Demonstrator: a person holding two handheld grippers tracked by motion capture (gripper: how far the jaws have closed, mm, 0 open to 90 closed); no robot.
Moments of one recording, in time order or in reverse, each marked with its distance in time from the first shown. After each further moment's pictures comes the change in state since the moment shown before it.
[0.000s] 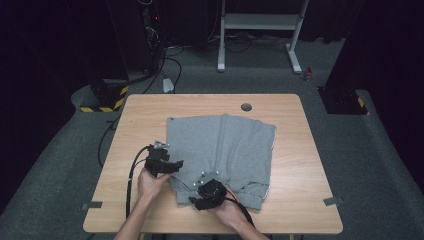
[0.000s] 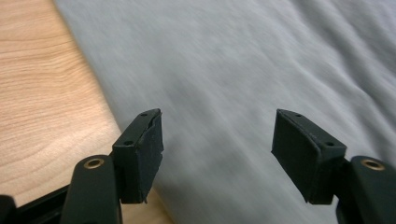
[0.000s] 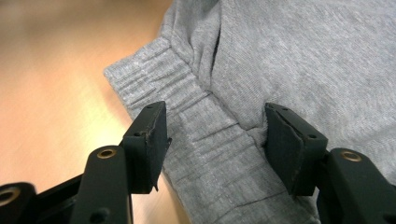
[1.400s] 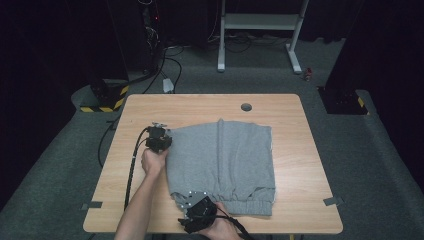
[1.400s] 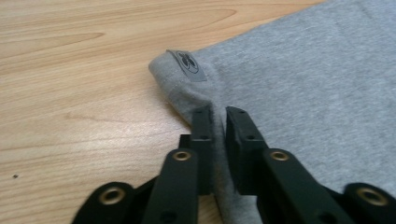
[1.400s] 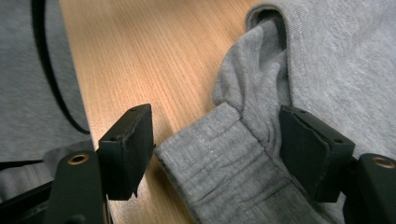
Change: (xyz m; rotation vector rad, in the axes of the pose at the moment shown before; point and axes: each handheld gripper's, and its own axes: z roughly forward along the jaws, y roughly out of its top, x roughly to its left) left arm 0.055 0.044 0.058 -0.035 0.200 -0.064; right arm 0.058 -0.004 0.004 0.007 0.025 -0.101
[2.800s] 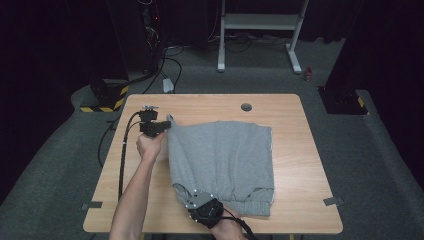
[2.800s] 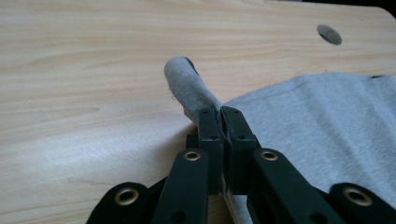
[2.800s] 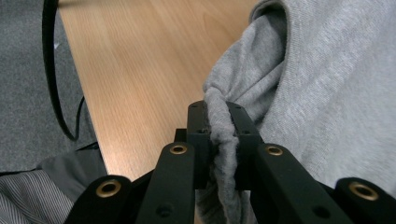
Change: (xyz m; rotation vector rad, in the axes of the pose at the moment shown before) left arm 0.020 0.053 -0.043 -0.097 -0.169 -0.136; right arm 0.004 0.011 -0.042 -0.070 -0.101 -0.040
